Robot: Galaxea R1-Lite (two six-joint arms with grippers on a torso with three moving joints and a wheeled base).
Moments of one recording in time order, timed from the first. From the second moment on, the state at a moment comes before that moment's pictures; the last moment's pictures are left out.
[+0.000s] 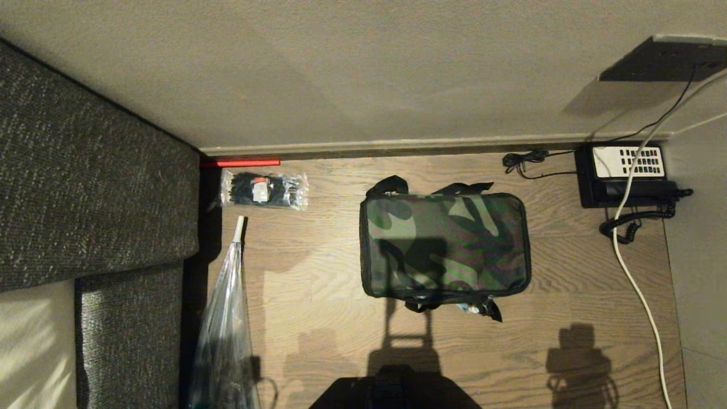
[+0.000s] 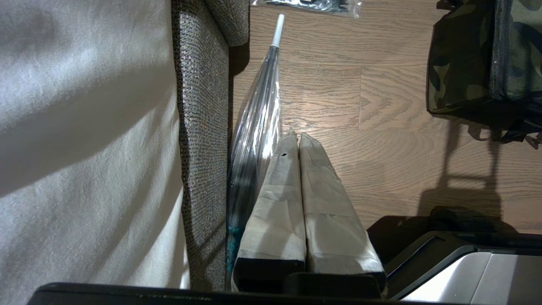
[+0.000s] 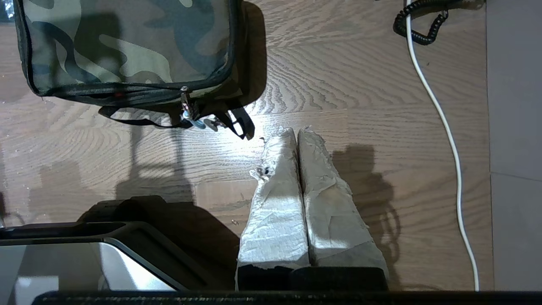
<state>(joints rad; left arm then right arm) 0.00 0.00 0.00 0.01 0.01 -0.01 0.01 0.00 0.00 -0.03 -0.01 0.05</state>
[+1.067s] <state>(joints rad) 0.00 0.00 0.00 0.01 0.01 -0.01 0.01 0.00 0.00 0.01 0.00 -0.03</state>
